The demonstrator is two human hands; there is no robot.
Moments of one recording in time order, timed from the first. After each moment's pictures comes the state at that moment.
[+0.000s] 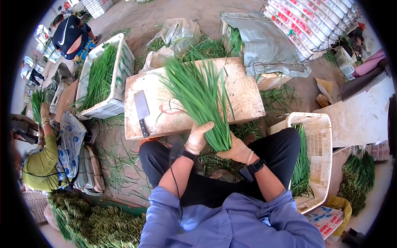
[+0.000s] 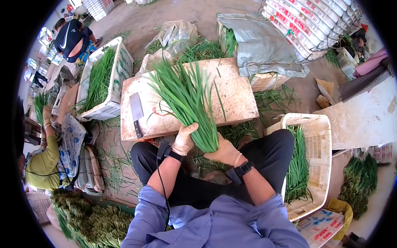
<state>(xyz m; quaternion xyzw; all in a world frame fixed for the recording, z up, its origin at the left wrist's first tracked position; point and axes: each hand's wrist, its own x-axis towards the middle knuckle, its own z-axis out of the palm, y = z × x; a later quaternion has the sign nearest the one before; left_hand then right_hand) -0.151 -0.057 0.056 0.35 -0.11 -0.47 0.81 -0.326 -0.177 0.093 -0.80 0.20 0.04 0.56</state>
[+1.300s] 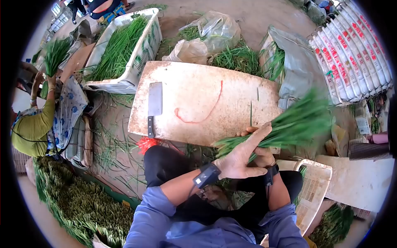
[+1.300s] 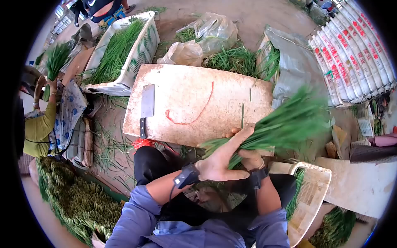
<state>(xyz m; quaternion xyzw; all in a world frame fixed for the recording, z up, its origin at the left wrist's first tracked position) -0.132 -0.114 0.144 0.49 -0.49 -0.25 0.68 -0.237 -0.259 0.092 -0.27 0.17 -0.03 0.95</state>
